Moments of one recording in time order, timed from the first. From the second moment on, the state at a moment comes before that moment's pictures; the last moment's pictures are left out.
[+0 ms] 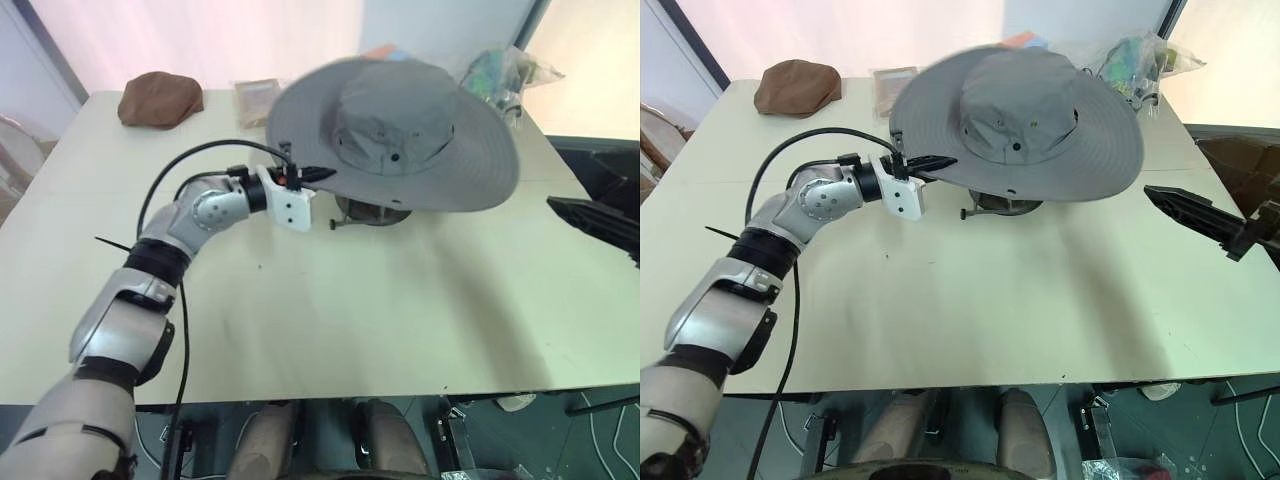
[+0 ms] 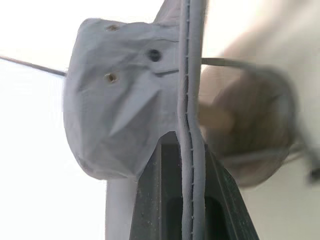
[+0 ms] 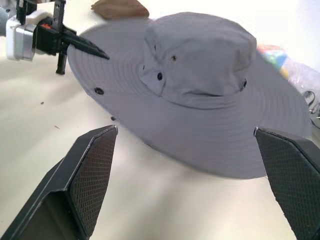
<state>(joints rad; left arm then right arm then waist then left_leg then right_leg) -0.96 0.51 -0.40 0.67 0.29 -0.80 -0.54 -0.08 -1.12 -0.90 -0.49 0.91 0.94 0.86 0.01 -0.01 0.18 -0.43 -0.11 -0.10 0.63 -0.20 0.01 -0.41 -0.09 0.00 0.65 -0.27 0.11</state>
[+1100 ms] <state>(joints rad) -0.83 0.99 -0.05 0.45 -0.45 0.20 -1.26 0.05 -1.19 -0.89 -0.28 0.71 0.78 1.10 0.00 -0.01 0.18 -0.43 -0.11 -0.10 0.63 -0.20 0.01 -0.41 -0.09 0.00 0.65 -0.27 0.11</state>
